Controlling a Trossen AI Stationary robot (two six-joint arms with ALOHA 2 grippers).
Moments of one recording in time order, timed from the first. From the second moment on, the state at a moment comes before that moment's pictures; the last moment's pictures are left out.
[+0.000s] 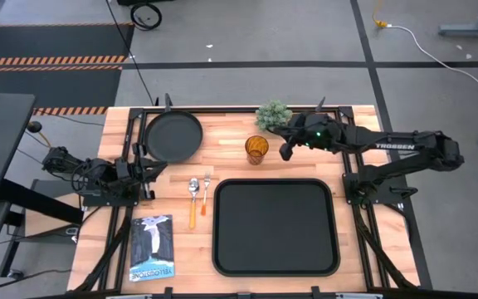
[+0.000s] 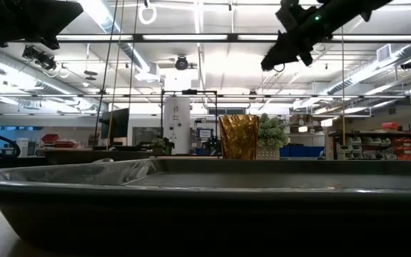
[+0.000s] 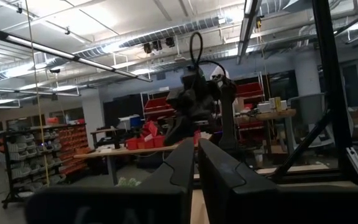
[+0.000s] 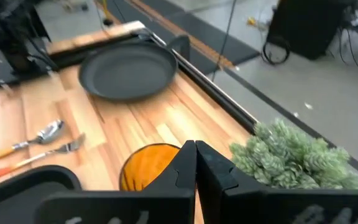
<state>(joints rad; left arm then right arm) -0.38 0.01 0.01 0.46 -0.56 0.37 -0.24 1.10 0.83 -0.19 0.29 0.15</state>
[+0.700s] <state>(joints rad) -0.38 0.01 0.01 0.42 -0.59 0.33 -0.38 1.26 0.95 -0.22 0.13 0.11</state>
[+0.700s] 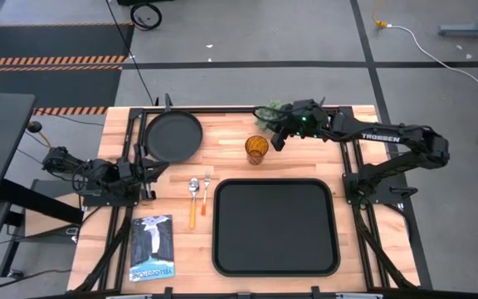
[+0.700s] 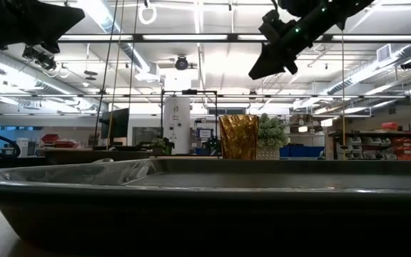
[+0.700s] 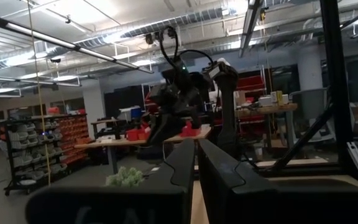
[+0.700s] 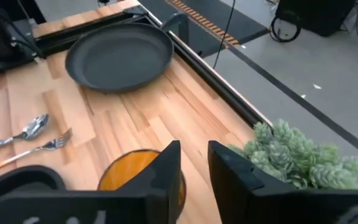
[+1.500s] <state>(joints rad) -0.38 0.01 0.01 0.41 -0.60 0.30 -0.43 1.51 1.23 -0.41 0.07 -0.02</state>
